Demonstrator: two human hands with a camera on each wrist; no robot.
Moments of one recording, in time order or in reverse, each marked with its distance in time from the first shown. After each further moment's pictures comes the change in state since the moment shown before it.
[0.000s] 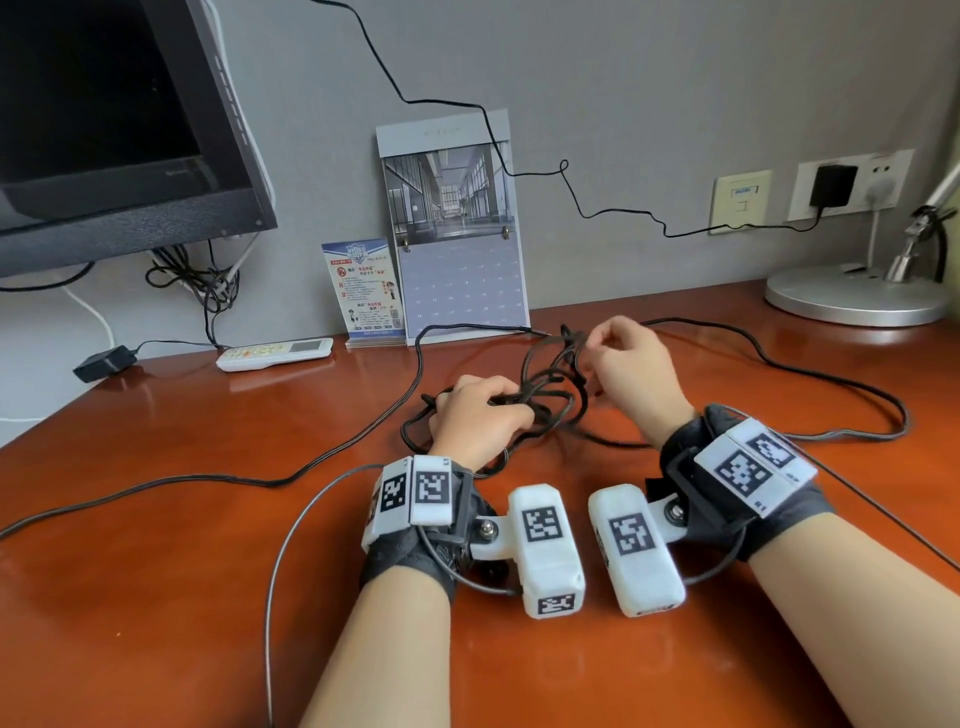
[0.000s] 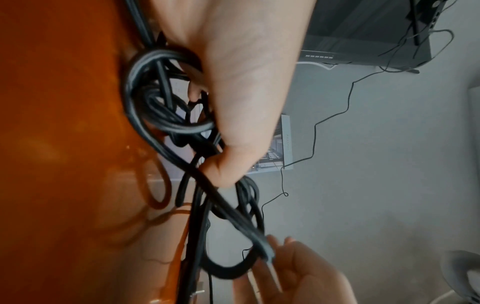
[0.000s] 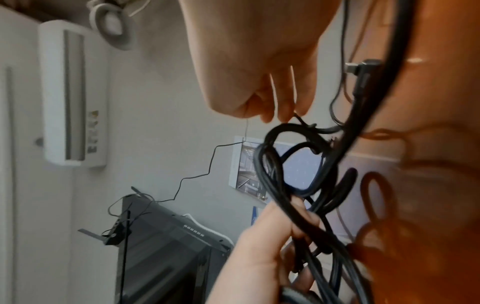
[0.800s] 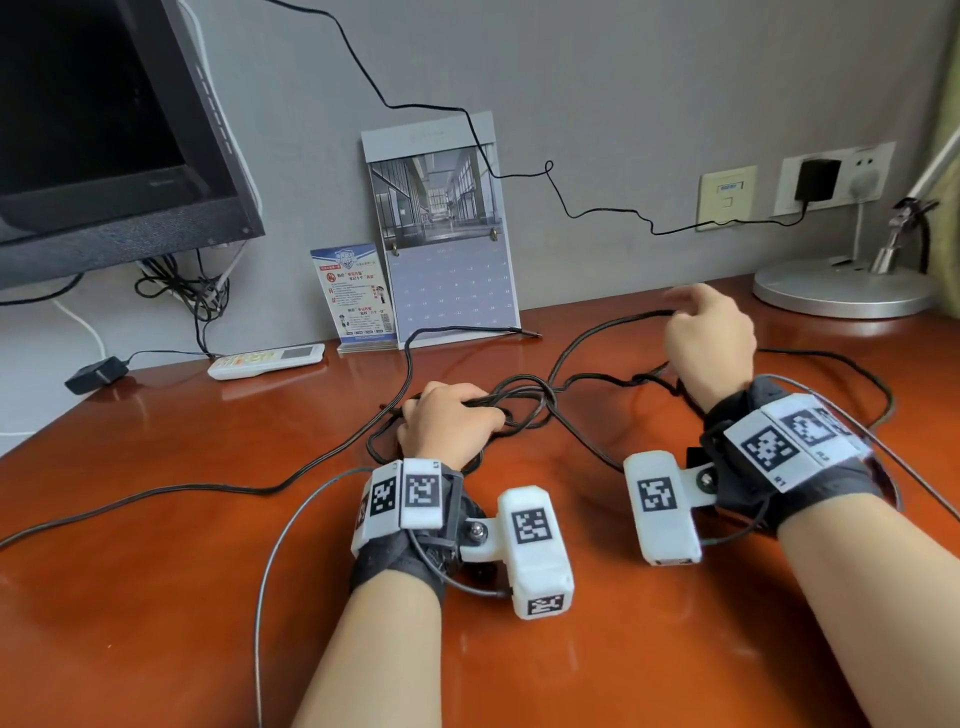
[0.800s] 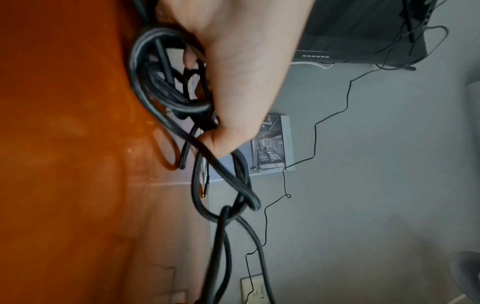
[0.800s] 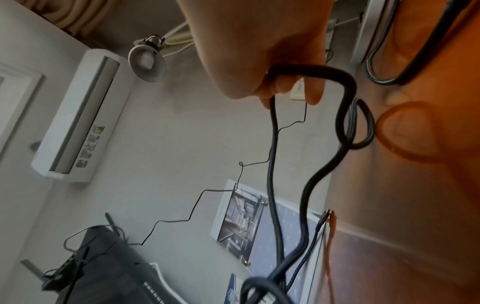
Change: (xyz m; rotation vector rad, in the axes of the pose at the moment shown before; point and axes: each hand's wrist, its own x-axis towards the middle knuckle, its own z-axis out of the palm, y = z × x) left_hand 0.002 -0.005 -0.004 0.134 0.152 -0.095; right_hand 0.021 0.007 -0.056 -0.333 0.319 0.031
